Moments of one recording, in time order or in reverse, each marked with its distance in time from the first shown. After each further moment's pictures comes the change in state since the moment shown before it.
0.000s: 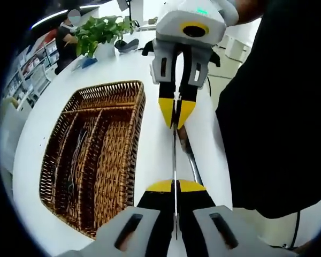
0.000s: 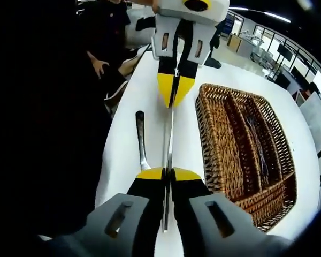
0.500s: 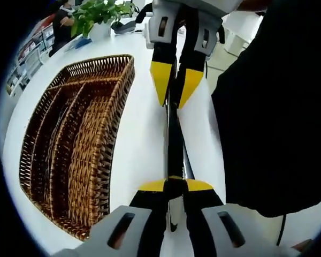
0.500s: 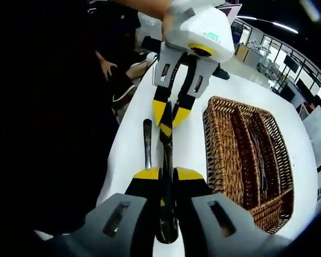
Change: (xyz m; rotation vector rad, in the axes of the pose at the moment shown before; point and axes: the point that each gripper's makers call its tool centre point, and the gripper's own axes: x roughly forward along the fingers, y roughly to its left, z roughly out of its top) left arm 0.025 -0.020 -0.034 -0.077 0.102 -0.088; right arm -0.004 0.009 0.022 -0.108 -0.066 0.031
